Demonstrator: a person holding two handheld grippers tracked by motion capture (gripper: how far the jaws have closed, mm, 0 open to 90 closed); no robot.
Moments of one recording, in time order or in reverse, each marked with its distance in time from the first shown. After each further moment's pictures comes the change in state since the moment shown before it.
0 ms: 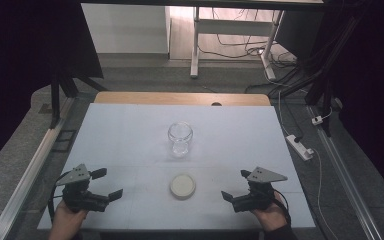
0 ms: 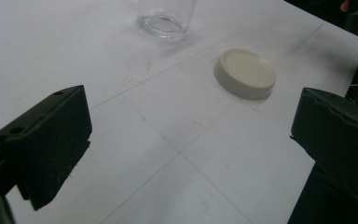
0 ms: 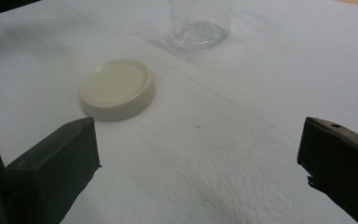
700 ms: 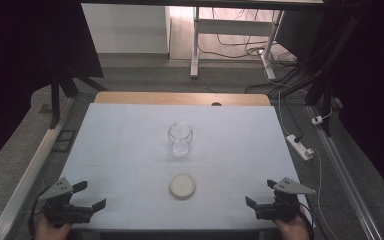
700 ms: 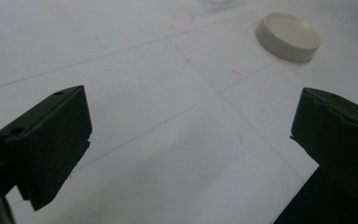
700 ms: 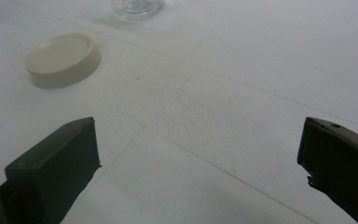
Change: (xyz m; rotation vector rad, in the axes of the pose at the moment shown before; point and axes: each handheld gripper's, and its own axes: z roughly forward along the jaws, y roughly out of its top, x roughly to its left) left arm 0.007 -0.042 -0.029 0.053 0.128 -0.081; right arm -0.022 -0.038 -0.049 0.017 -0.155 0.111
